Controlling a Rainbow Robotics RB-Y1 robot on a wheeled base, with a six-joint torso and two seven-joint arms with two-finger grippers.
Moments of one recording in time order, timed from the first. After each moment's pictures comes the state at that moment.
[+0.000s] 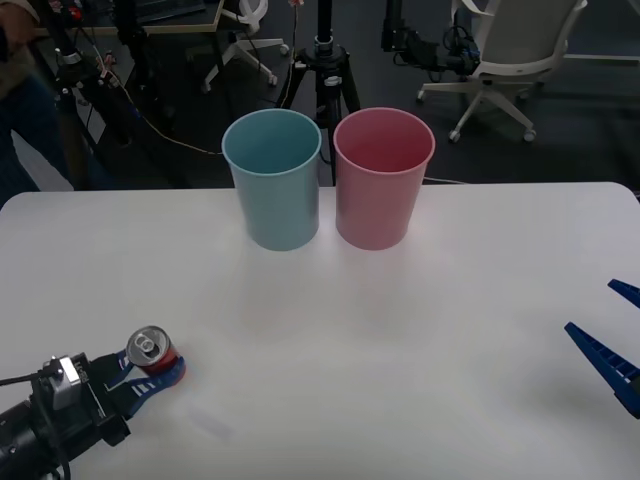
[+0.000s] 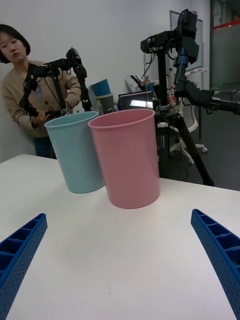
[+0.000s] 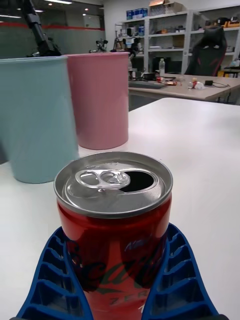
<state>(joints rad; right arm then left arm) 0.35 -0.40 -0.52 -1.66 0.96 -1.22 0.00 0.29 0.59 -0.02 -1.47 -0.73 -1.01 -0.58</state>
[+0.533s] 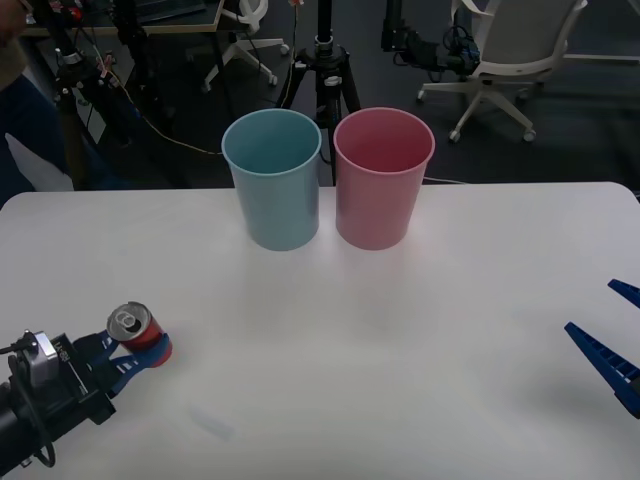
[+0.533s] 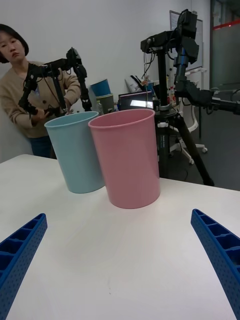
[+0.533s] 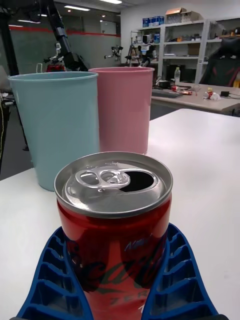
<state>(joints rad) 0.35 -0.40 -0.52 -1.66 0.96 -1.22 0.00 0.29 0.61 0.03 -1.53 -0.71 -0.98 -0.48</state>
